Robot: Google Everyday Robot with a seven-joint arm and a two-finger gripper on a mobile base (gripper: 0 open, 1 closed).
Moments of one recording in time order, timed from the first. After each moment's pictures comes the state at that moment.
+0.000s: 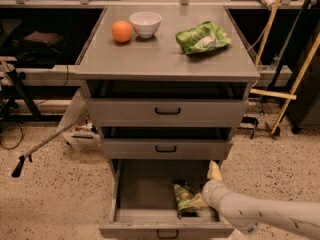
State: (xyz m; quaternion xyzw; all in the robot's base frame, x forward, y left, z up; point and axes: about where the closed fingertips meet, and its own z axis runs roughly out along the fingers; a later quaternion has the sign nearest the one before) arm 0.560 -0.177 0.386 -0.50 0.76 -0.10 0.40
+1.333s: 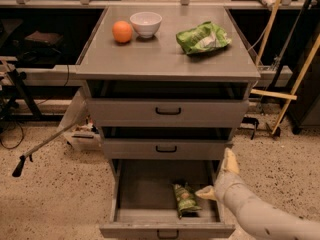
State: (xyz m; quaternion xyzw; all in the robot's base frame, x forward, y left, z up) arm 0.527 -0.194 0.535 -0.45 0.74 -0.15 0.47
